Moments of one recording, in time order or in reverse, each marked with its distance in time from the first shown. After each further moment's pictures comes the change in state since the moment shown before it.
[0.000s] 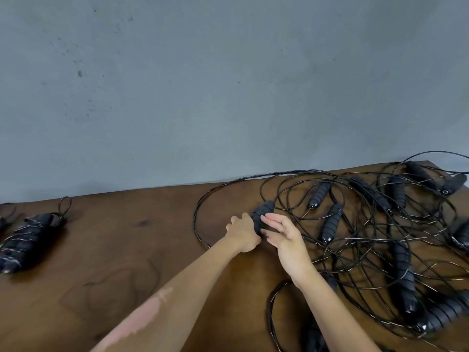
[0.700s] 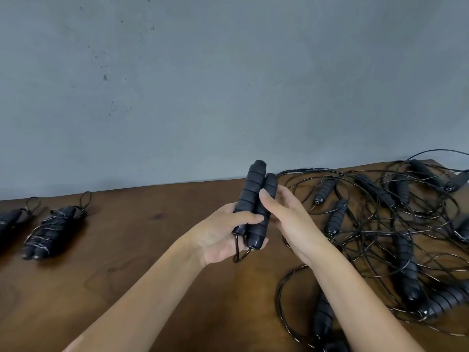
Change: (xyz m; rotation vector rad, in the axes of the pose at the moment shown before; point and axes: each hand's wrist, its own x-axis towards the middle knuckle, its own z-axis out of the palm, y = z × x) left_hand -0.140 -0.021 -0.083 -1.363 -0.454 0.247; right_hand -0.043 -0.096 0.024 0.099 -0.175 -0.051
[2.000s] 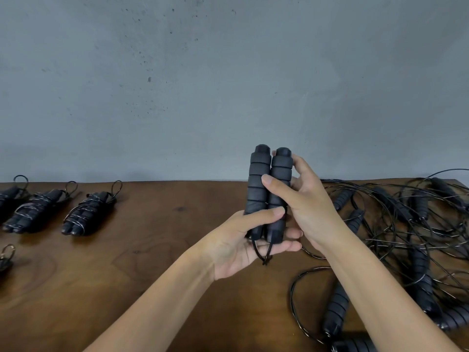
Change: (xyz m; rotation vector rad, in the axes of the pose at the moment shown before) left_hand -0.071 -0.003 0.033 -0.123 -0.033 0.143; right_hand -0.038 -0.065 0.037 -0.047 -0.098 -0.292
